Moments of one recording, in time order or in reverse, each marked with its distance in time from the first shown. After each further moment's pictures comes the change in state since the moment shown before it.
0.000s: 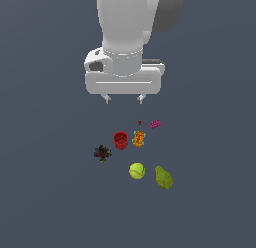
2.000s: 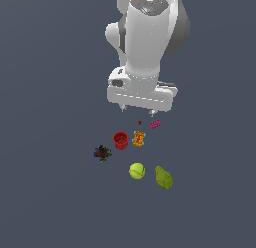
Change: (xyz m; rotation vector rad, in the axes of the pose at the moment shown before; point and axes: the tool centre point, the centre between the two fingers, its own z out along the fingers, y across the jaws) arm -0.006 -0.047 0.057 -0.010 0.003 0.231
